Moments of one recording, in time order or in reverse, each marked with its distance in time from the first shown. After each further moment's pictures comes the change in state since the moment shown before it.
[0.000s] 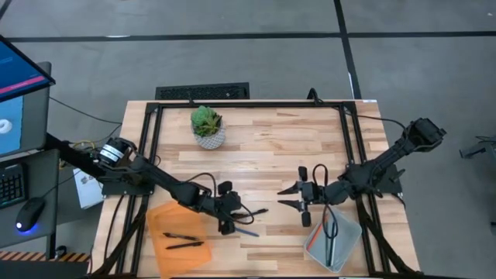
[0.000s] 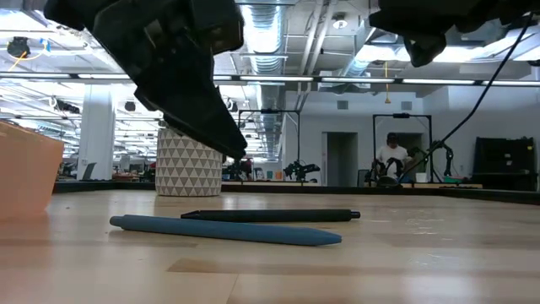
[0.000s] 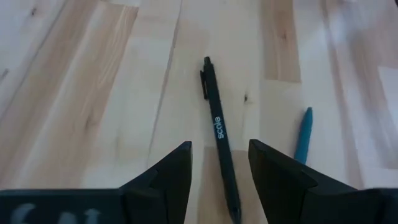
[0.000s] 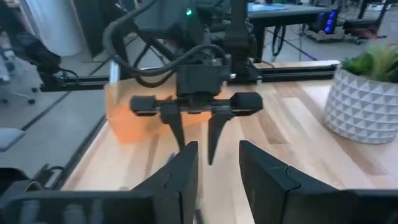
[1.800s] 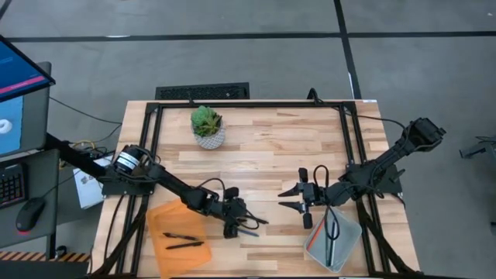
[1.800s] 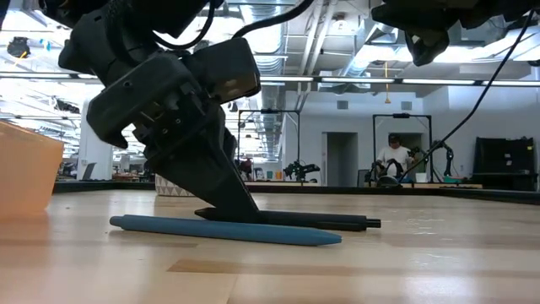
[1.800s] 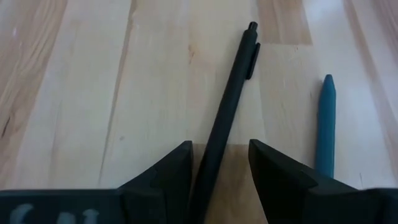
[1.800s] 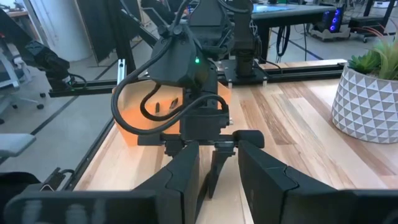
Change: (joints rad) left arm 0.016 0.178 0.012 0.147 0.086 0.087; right arm 0.020 0.000 0.000 0.013 0.000 0.024
